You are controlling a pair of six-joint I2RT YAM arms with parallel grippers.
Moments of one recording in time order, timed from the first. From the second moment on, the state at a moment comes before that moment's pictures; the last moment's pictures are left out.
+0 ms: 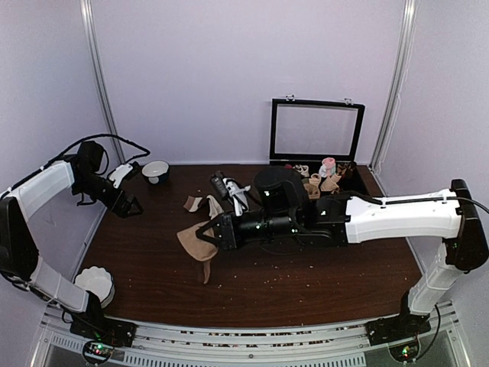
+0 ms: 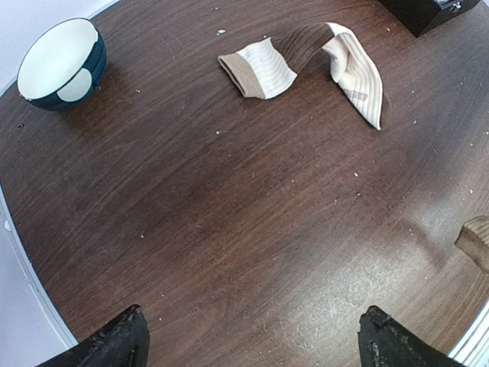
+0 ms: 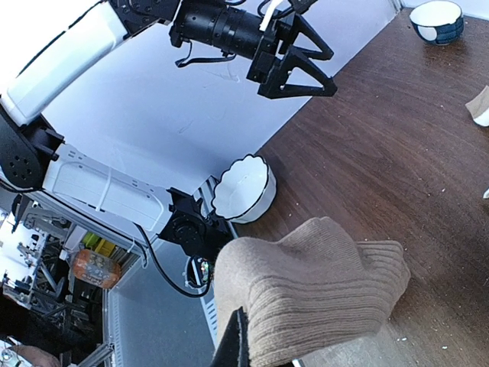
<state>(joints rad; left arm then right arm) 0.01 1.42 1.16 -0.84 0.41 0.56 1.18 1.65 1.29 0.02 -0.22 0.63</state>
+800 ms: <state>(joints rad) -0.02 1.41 1.16 -0.87 0.41 0.57 0.82 1.75 0.85 0.51 -0.25 1.13</state>
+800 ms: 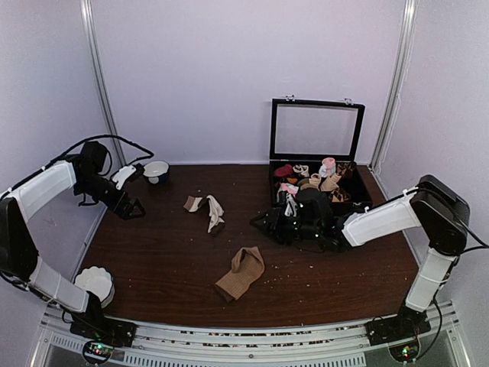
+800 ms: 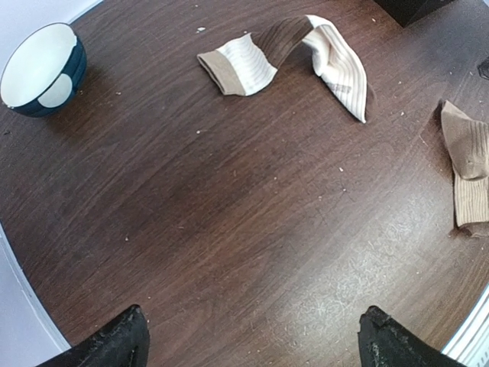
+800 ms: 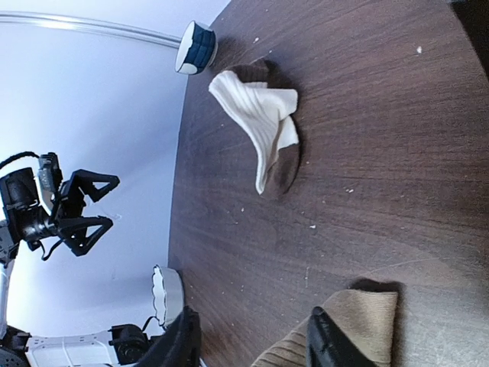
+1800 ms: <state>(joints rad) -0.41 1.57 1.11 -0.84 0.42 0.66 1.29 1.89 1.26 -0.37 0.82 -0.32</state>
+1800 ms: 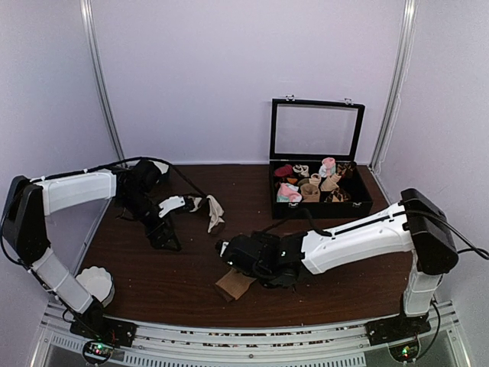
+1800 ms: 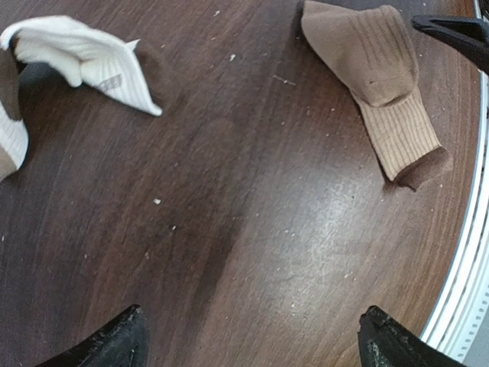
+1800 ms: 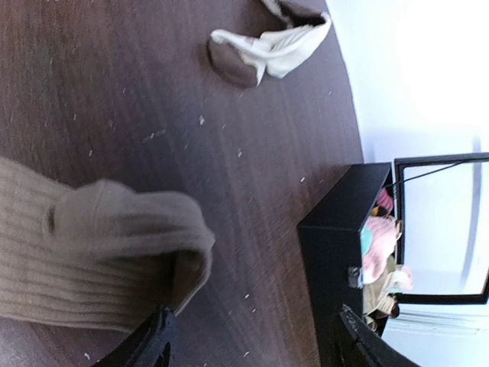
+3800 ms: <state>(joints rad) -0.28 1.49 1.14 -0.96 0.40 0.69 0.98 1.94 1.41 -0.19 0.63 0.10</state>
